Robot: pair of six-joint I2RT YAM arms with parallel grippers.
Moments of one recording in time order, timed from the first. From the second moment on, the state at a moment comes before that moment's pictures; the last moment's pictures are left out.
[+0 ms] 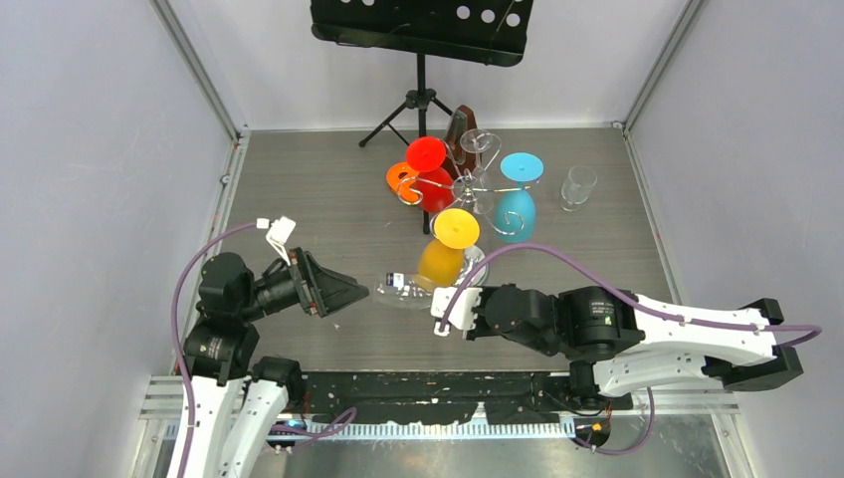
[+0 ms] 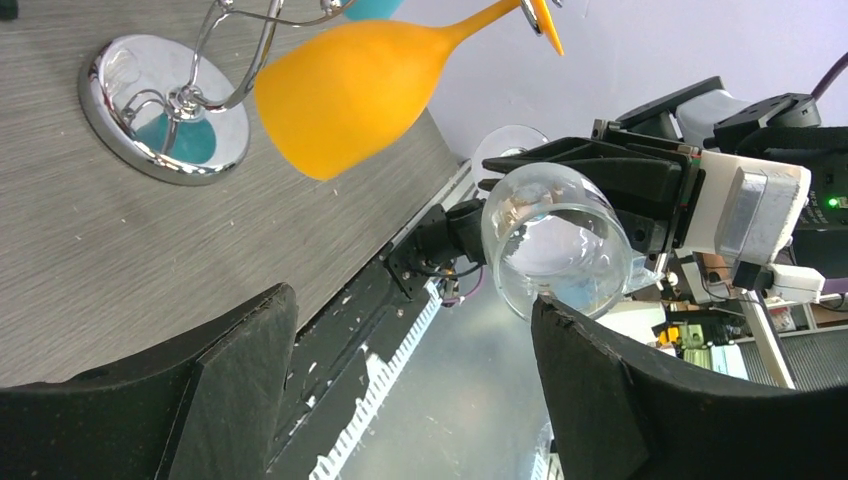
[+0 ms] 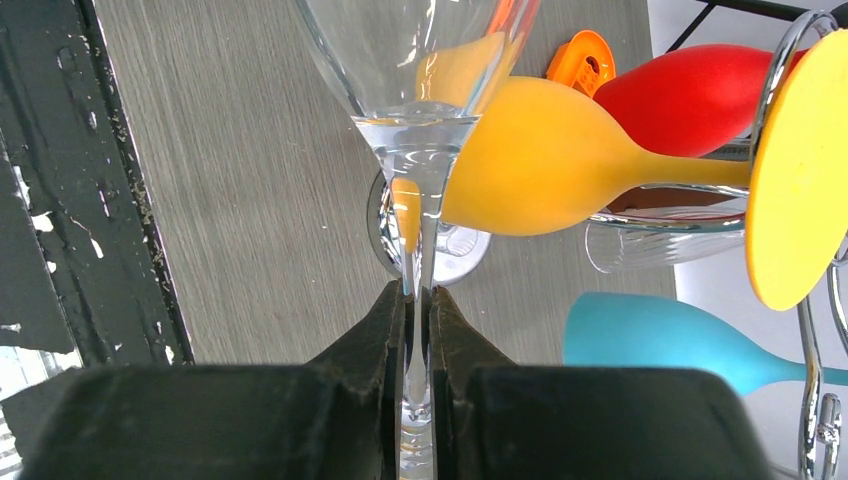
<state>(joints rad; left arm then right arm) -0.15 0.47 0.76 -0.50 0.91 -0.74 1.49 1.00 1.17 -0.84 0.51 -0.35</state>
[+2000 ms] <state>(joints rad) -0.14 0.44 0.80 -0.70 0.95 -0.58 1.53 1.19 1.17 -0.64 0.61 -0.42</state>
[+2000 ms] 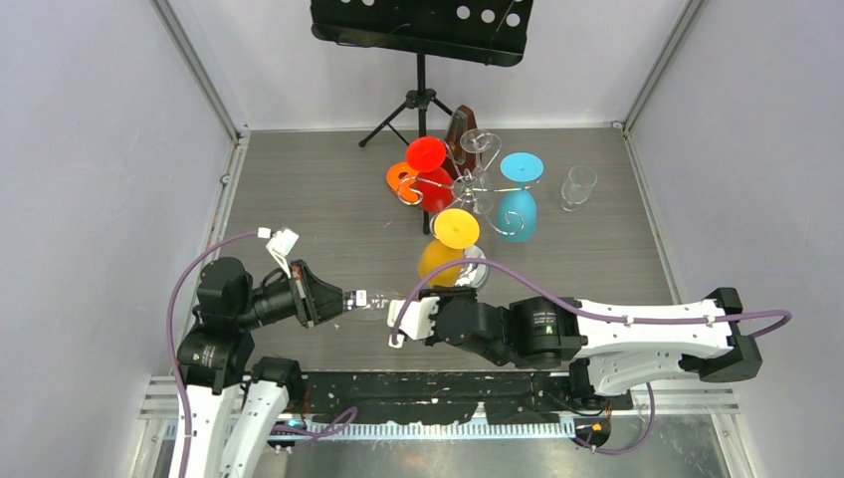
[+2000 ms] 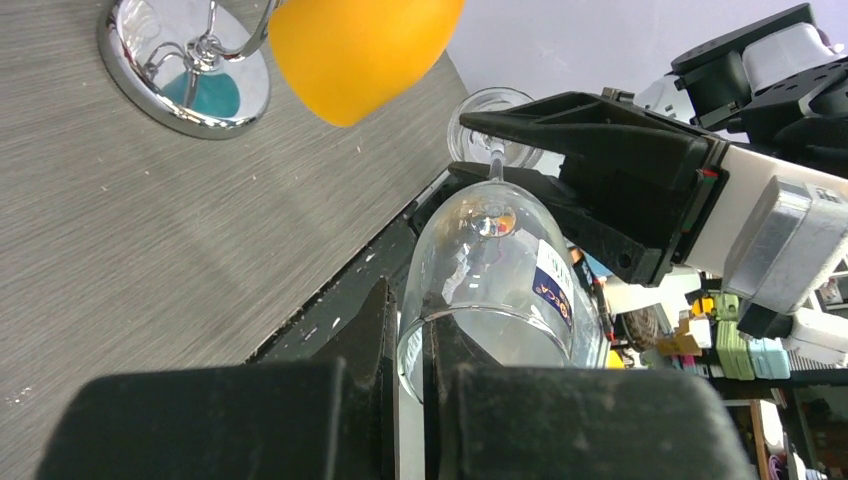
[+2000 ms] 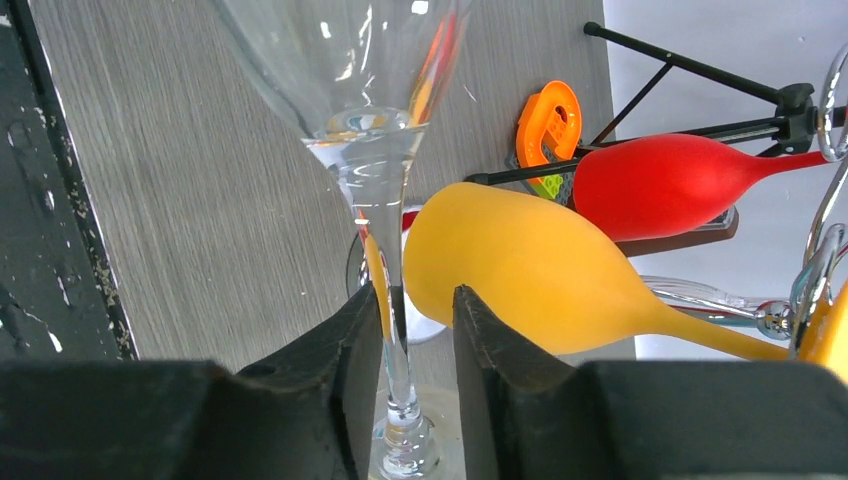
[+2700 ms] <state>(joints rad) -0.14 0.57 1.07 -1.03 0.68 -0.36 1.53 0.95 1.12 -0.55 0.60 -0.32</state>
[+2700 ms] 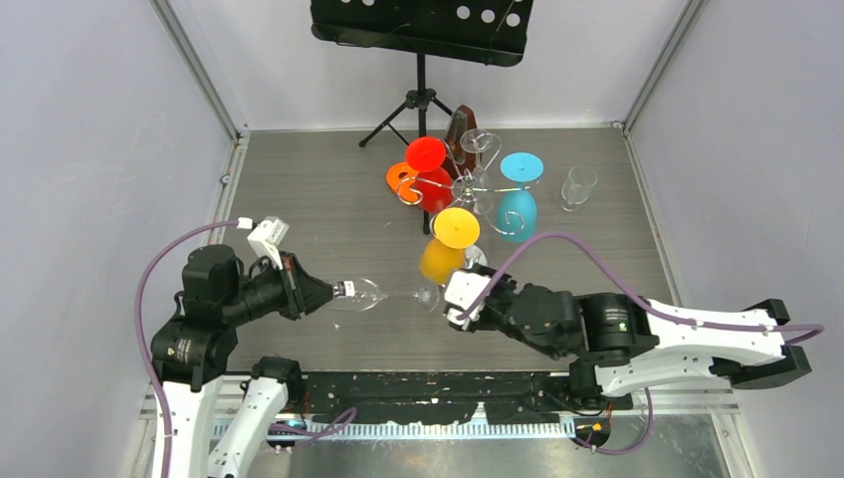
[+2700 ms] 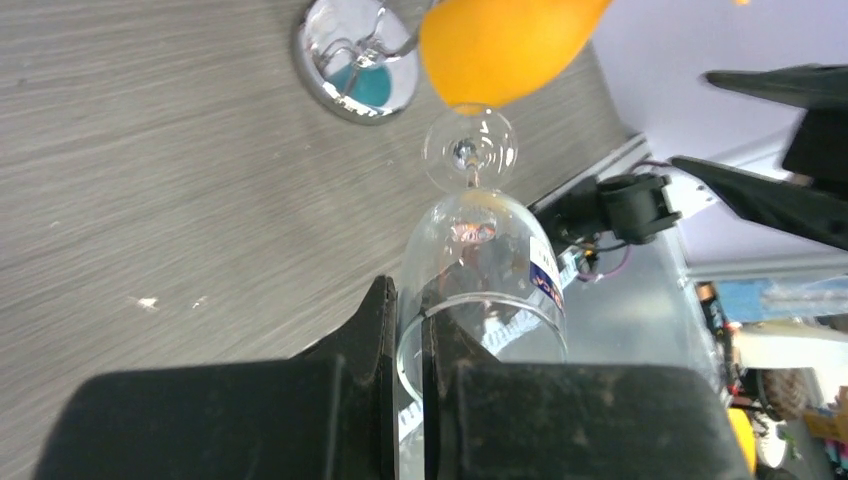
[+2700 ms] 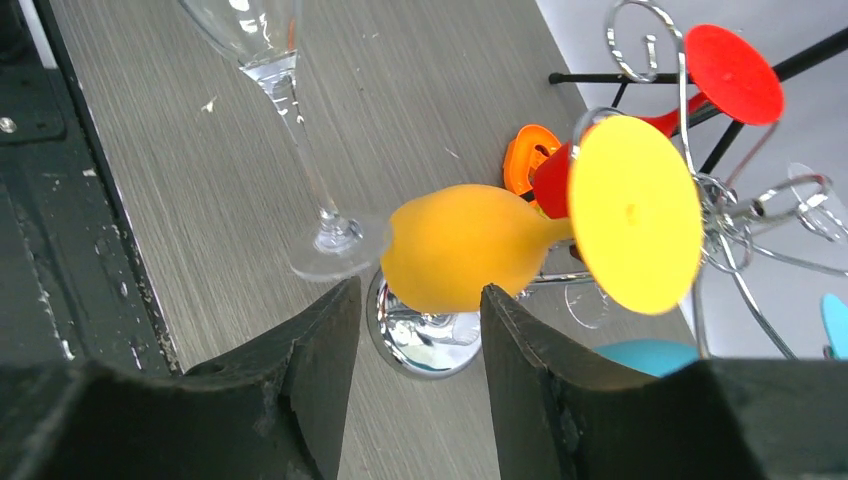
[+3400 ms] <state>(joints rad) -0.14 0.91 1.32 -1.22 0.16 -0.20 1.53 0.76 0.97 -0.48 0.63 -0.12</state>
